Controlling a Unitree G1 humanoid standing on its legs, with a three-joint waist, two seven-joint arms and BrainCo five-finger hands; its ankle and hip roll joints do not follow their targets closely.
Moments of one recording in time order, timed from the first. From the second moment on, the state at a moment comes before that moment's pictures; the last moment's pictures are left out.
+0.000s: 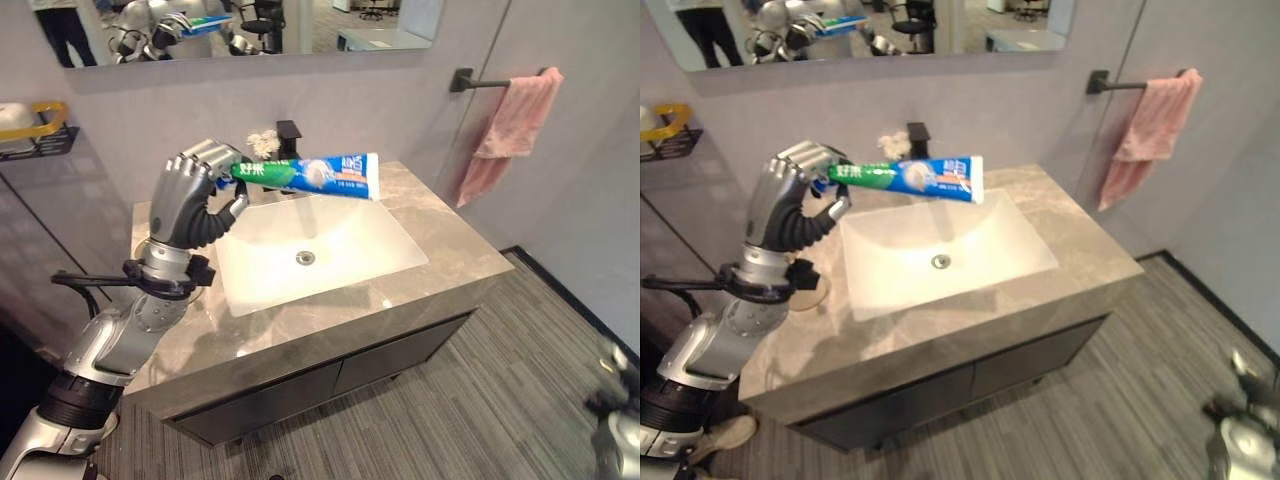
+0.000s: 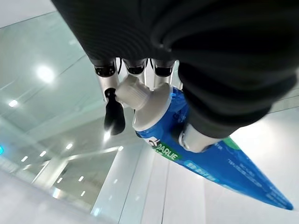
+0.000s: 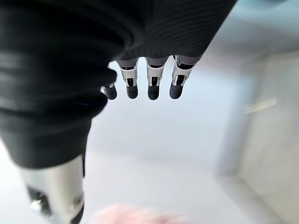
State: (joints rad) left arm -0.39 0.78 -0.14 -0.18 0.47 -0.25 0.47; right arm 0.06 -0.55 -0.40 0.18 0.32 -0.23 -0.48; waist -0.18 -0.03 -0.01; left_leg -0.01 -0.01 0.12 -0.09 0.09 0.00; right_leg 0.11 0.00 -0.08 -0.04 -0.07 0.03
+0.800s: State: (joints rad) left arm -0.75 0.69 -0.35 -0.17 0.45 -0.24 0.49; right arm -0.60 -0.21 0.46 0.08 0.87 -0.25 -0.05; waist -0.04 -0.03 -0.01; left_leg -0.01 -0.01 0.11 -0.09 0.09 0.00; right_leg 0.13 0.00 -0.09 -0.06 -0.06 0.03
